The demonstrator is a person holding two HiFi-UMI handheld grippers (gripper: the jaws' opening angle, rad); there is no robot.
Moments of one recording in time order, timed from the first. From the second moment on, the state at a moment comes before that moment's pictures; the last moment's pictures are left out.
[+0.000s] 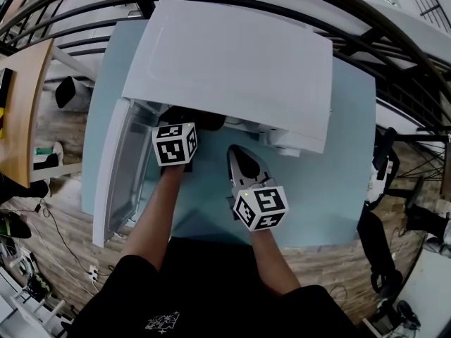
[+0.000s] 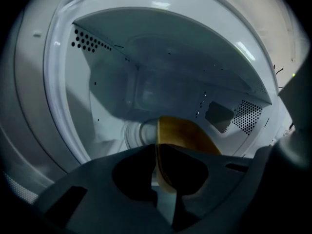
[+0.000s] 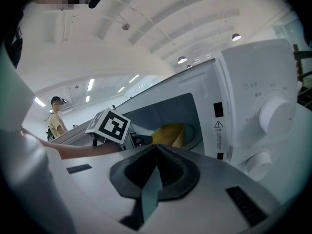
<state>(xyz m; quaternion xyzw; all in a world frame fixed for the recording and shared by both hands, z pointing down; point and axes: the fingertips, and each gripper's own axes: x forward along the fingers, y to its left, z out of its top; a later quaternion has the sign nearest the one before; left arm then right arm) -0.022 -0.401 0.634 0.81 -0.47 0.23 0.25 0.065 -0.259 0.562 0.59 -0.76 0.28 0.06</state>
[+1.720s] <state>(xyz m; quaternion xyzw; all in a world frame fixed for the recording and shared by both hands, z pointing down) -0.029 -0.362 0.598 0.81 -0.49 0.20 0.26 0.071 -0.236 0.525 0.57 -0.78 0.25 0.05</state>
